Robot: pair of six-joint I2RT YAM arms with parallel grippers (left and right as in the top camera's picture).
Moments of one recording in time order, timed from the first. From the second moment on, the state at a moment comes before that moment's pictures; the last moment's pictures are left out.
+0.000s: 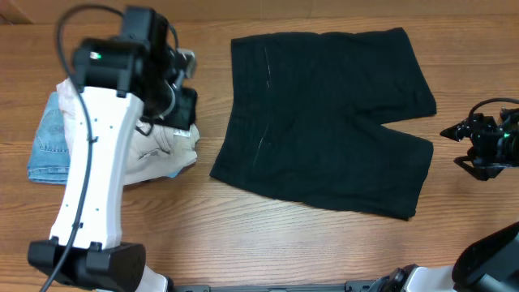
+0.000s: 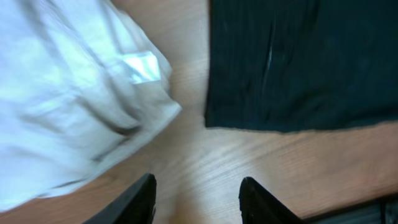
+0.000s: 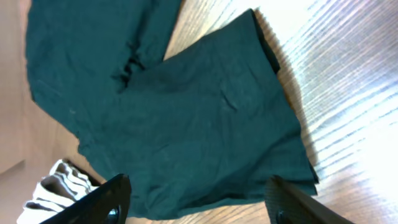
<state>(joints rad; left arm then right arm) -0.17 1.72 1.93 -1.58 0.12 0.04 -0.62 1.61 1.41 -1.28 -0.49 0.27</state>
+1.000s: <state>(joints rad) -0.24 1.89 1.12 -0.87 0.32 -0.15 -0.49 1.61 1.23 -1.27 -0.39 0.30</state>
